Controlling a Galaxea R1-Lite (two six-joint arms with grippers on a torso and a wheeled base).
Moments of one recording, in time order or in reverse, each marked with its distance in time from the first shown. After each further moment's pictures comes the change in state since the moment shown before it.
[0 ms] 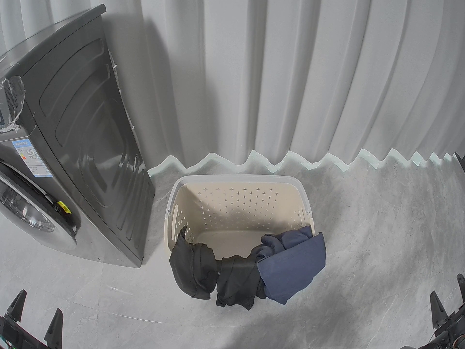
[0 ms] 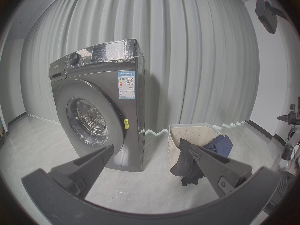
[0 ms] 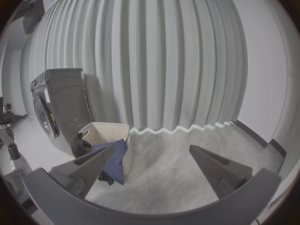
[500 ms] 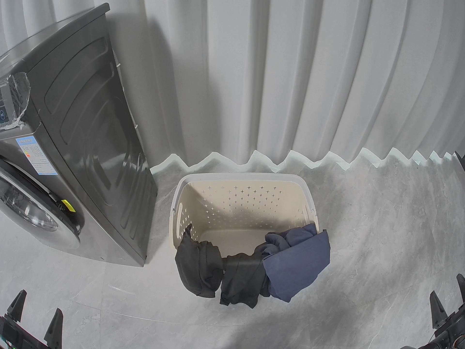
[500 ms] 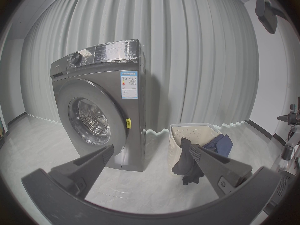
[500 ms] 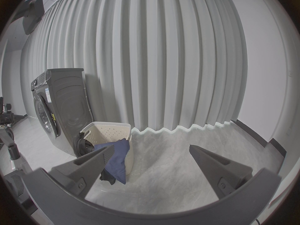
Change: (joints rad) left arm 0.000 0.000 0.000 0.000 -0.002 -0.001; right arm 0.000 0.000 0.000 0.000 0.000 0.000
